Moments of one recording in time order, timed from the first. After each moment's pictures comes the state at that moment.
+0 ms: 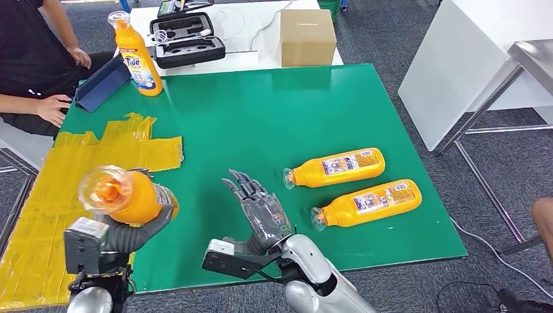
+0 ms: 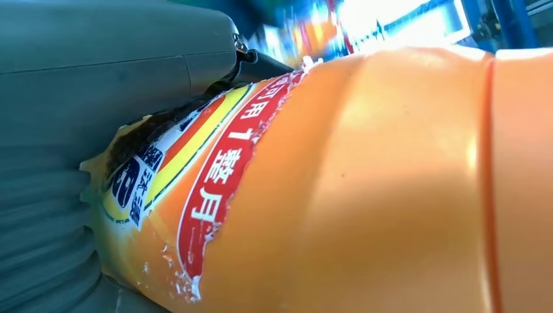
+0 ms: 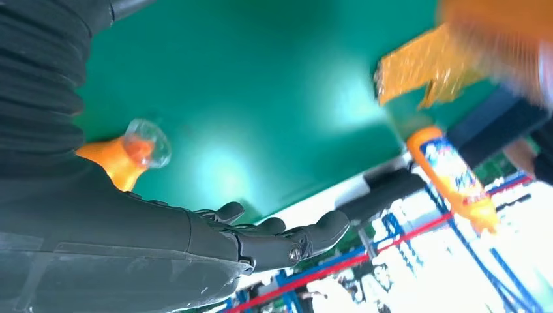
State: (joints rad) left arm 0.09 -0.17 -0.03 -1.80 -0.39 0.15 -0.19; right arm -0.22 0.04 0.82 -1.47 0.84 -0.26 0.09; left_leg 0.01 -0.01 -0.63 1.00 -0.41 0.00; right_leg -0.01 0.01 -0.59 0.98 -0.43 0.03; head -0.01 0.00
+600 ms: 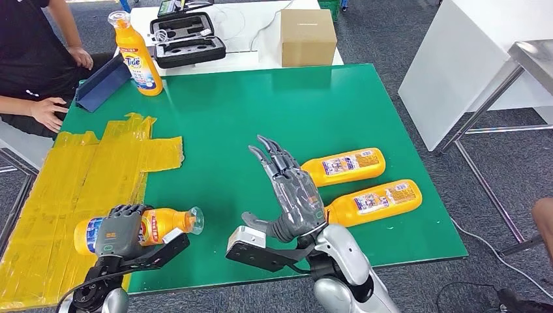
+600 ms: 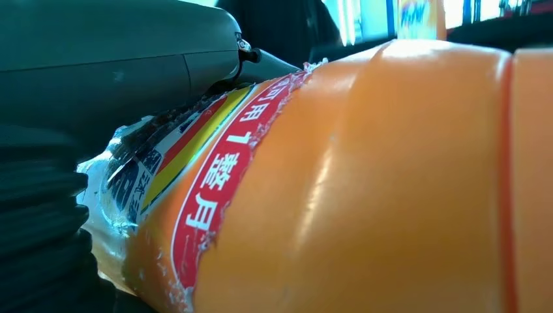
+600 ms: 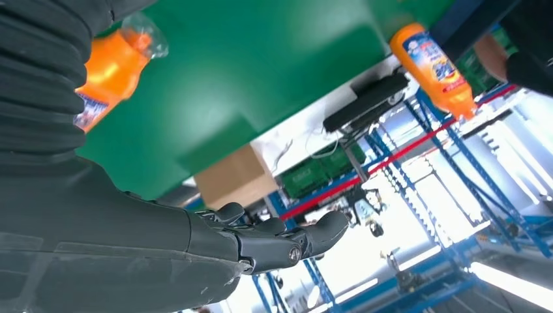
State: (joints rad) left arm 0.04 -0.04 0.01 -1.47 -1.42 0.23 0.05; right arm -0.14 0.00 0.67 -1.85 0.94 -0.13 0.11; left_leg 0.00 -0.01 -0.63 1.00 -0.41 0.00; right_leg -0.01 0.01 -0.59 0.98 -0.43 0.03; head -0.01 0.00
